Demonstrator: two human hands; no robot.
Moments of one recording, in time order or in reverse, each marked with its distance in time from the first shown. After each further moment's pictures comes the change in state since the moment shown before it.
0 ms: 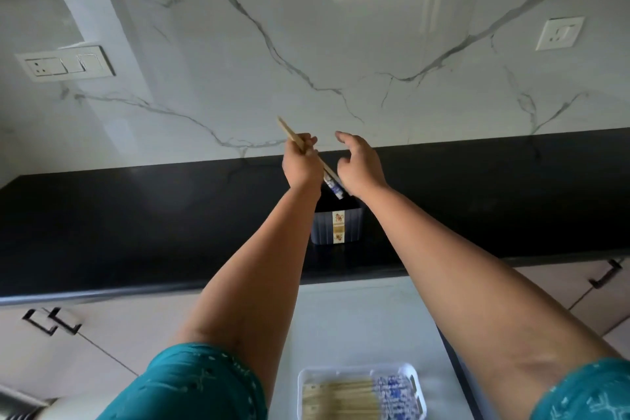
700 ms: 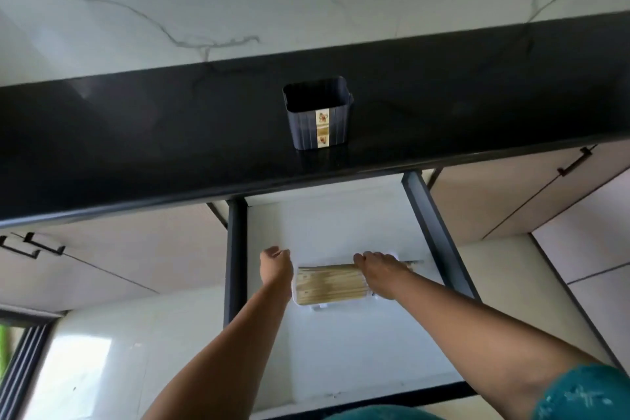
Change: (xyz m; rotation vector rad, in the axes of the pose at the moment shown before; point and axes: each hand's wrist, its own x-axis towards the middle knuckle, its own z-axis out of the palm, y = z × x) left_hand -0.185 -0.245 -0.174 0.458 0.035 -0.766; right_hand -0.285 0.197 0.056 -0.898 -0.954 0.081
